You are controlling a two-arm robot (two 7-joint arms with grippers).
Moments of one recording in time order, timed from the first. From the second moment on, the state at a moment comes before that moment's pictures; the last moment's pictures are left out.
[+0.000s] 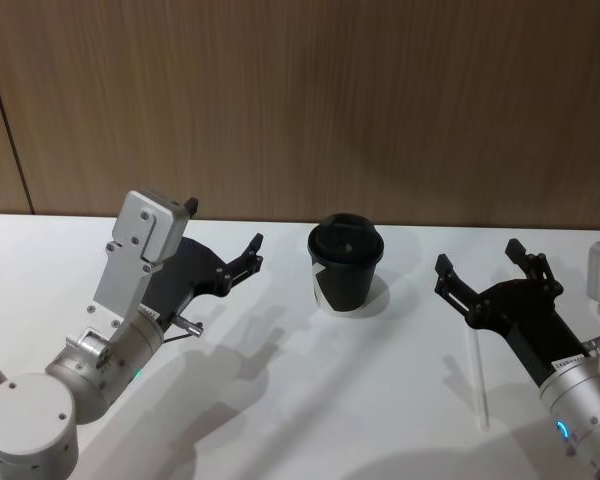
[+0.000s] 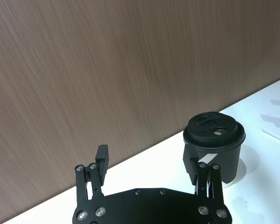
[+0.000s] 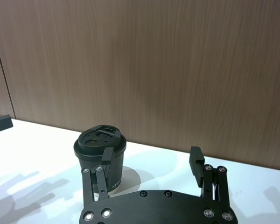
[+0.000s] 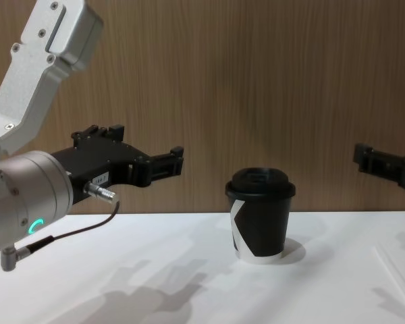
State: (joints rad) left arm -0.24 0.38 0.45 -1.63 -0.20 0.01 -0.01; right arm -0.01 0.34 -0.23 -1.77 0.29 0.03 0.07
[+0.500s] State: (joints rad) left arm -0.24 0.38 0.45 -1.63 -0.20 0.01 -0.01; right arm -0.04 0.34 -0.22 -1.81 0.27 0.08 0.05
